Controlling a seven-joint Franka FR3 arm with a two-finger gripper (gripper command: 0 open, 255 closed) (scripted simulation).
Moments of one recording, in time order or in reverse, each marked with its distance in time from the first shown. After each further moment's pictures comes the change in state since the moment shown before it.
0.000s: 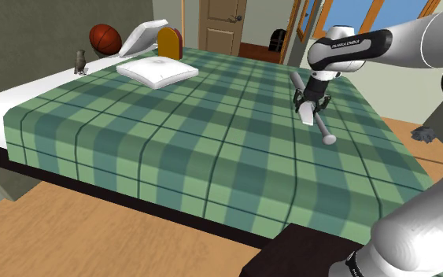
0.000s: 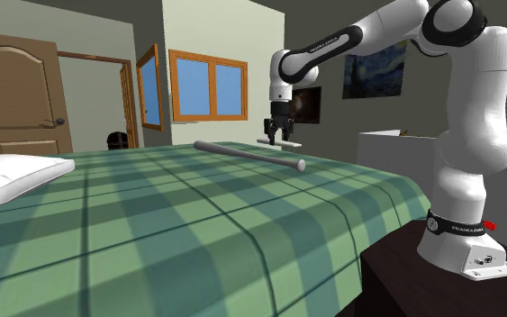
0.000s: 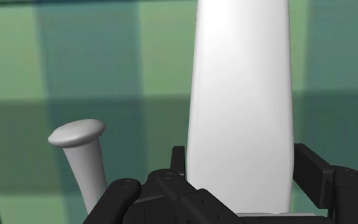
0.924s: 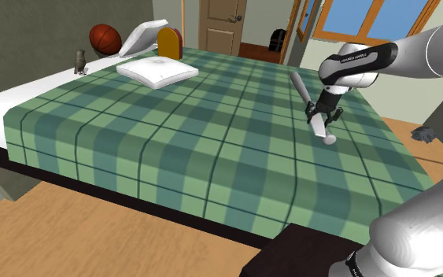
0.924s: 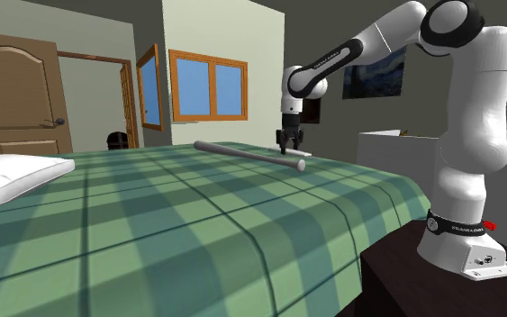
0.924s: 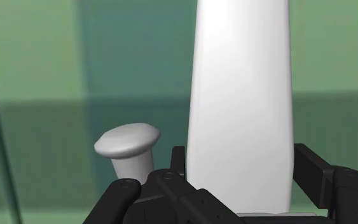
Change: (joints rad) arm -0.060 -0.014 -0.062 -0.135 0.000 0.120 -0.124
